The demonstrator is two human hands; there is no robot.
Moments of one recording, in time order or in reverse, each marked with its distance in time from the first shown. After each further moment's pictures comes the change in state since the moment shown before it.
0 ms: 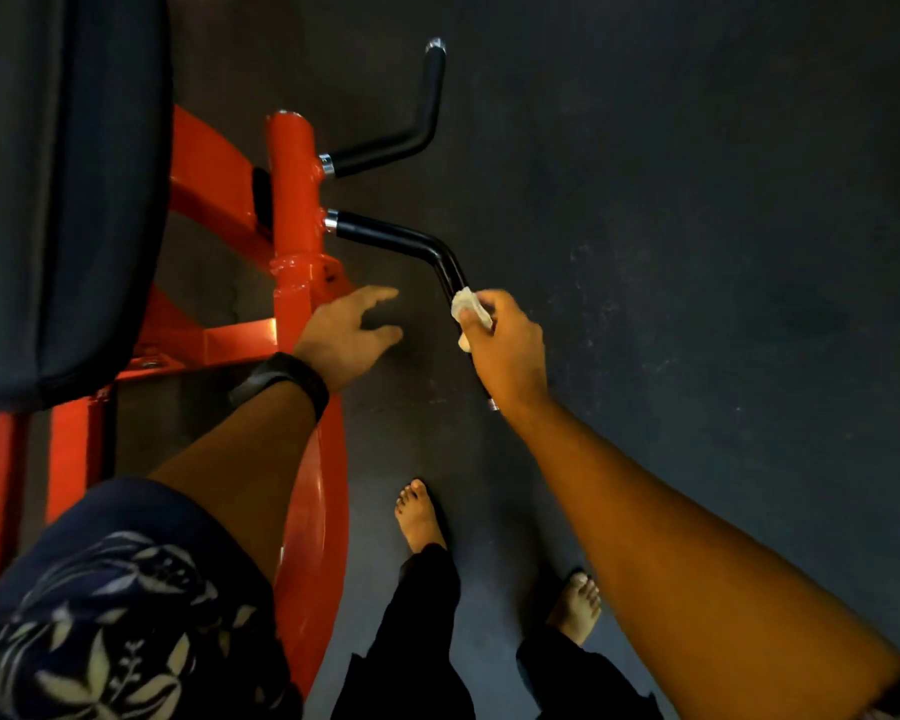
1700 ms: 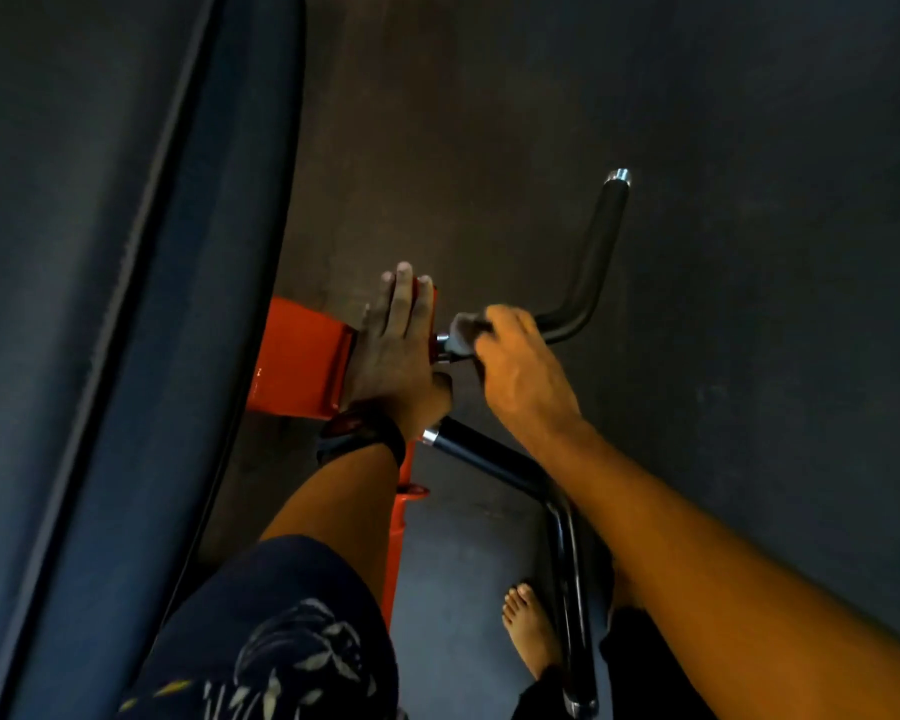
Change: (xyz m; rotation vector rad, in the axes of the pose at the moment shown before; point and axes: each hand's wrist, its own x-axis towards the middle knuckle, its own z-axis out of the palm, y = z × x) left_hand 0.155 0.062 -0.113 0.510 0.143 -0.206; right_hand 0.256 -0.091 0.122 -0.500 -0.210 -0.839
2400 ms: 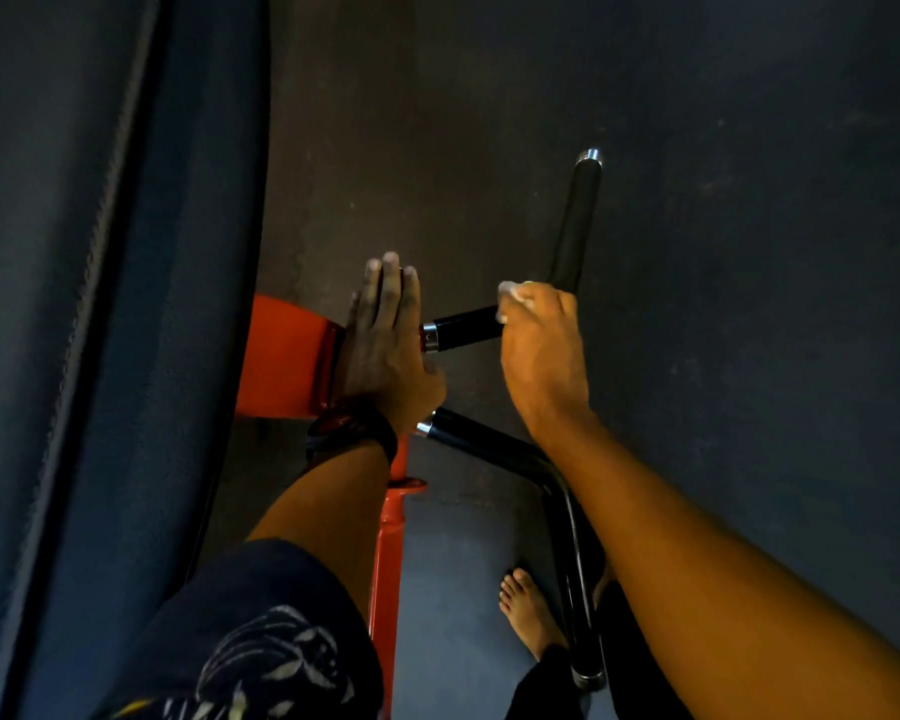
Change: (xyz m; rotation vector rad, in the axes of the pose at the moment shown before) left_hand -0.001 -0.005 0.009 0.043 0.129 0.093; right_hand 0.001 0.014 0.006 -0.034 0.161 0.387
